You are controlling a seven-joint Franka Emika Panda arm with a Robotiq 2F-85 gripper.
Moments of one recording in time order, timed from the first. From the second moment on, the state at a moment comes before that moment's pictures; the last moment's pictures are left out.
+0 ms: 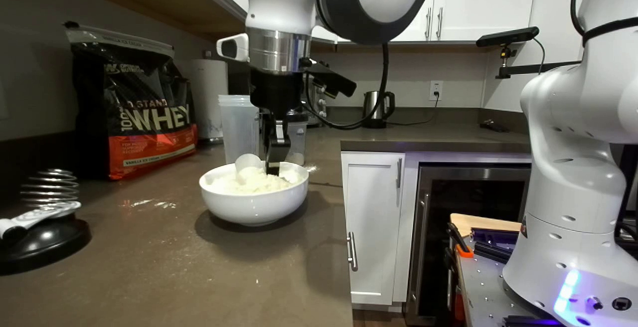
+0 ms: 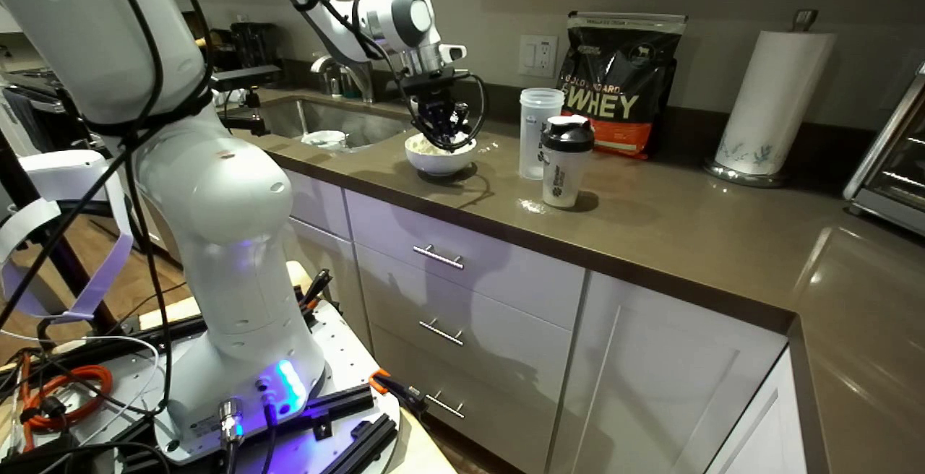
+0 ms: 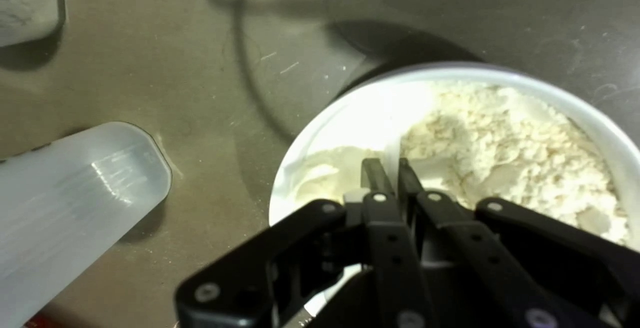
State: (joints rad) arm 0.18 -0.17 0.22 -2.44 -0.28 2.39 -0.09
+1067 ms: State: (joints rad) arm 0.21 -0.17 0.22 -2.40 -0.27 2.25 -0.10
